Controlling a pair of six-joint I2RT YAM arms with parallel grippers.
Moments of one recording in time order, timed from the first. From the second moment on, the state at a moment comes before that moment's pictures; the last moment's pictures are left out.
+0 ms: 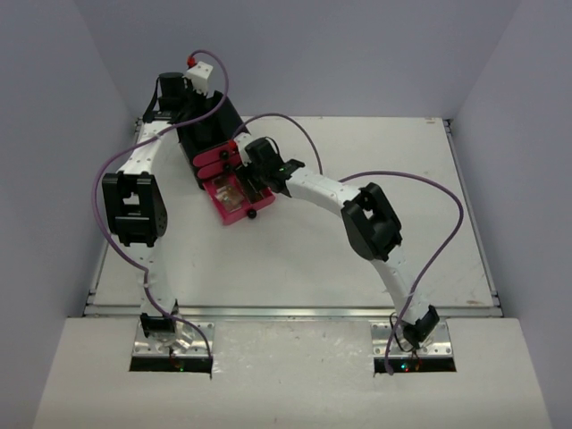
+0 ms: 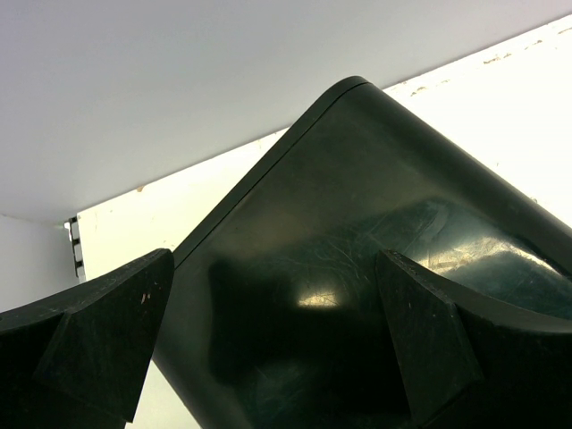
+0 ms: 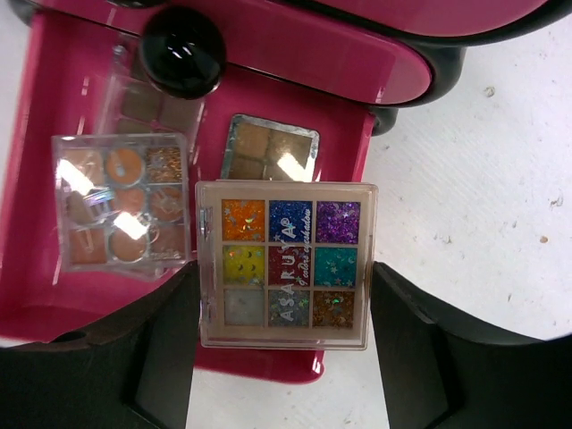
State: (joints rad) left arm 0.02 2.08 1.87 -0.24 0.12 0.33; right arm 0.75 2.31 1.87 -0.24 0.11 -0.08
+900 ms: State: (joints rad) left arm 0.02 2.08 1.87 -0.24 0.12 0.33; right arm 0.83 2.52 2.09 -0.29 0.35 -0.18
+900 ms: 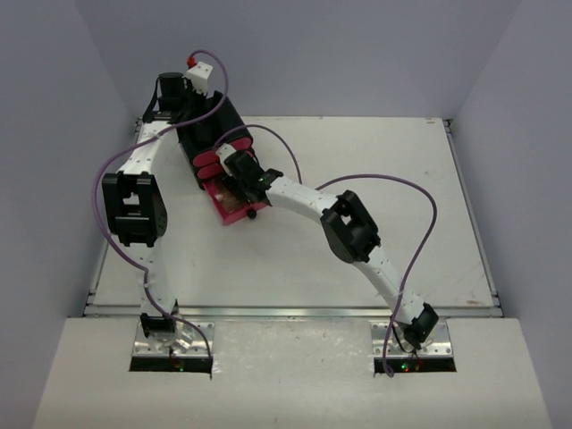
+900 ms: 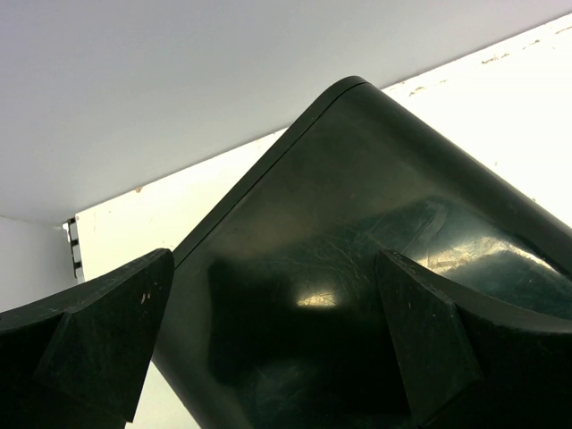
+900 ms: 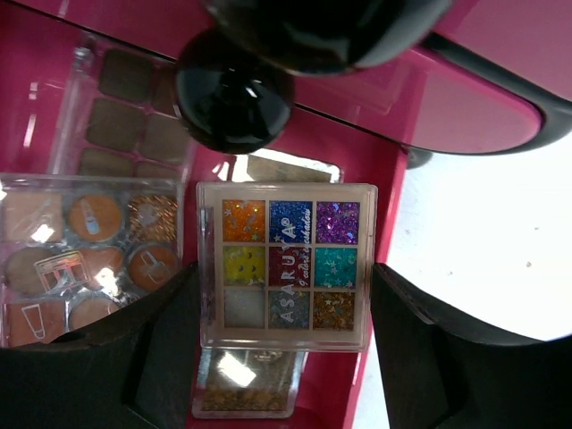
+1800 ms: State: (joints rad) left arm 0.02 2.08 1.87 -0.25 0.14 0.33; right arm 0.84 2.39 2.08 -0.33 0.28 -0.16
